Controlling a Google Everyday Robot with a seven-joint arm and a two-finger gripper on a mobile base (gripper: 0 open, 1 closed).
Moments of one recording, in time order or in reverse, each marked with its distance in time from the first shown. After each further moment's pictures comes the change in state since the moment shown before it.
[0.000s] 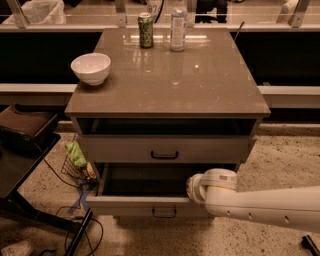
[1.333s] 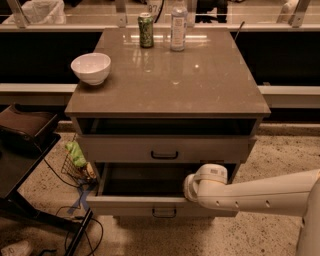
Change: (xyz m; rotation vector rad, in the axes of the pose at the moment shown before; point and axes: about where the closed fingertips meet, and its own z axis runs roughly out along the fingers) arm -0.002 0.007 0.037 -0.077 0.021 -0.011
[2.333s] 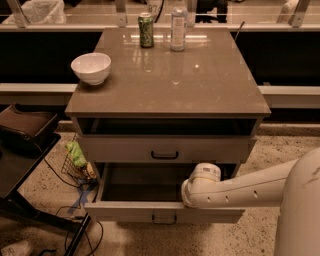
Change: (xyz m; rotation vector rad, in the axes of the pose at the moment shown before) arm -0.003 0.031 0.001 -0.126 0.054 -0.060
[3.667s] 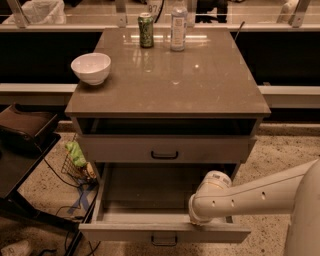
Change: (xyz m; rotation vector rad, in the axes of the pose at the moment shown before) arm 0.016 0.078 -0.027 -0.195 0.022 -0.003
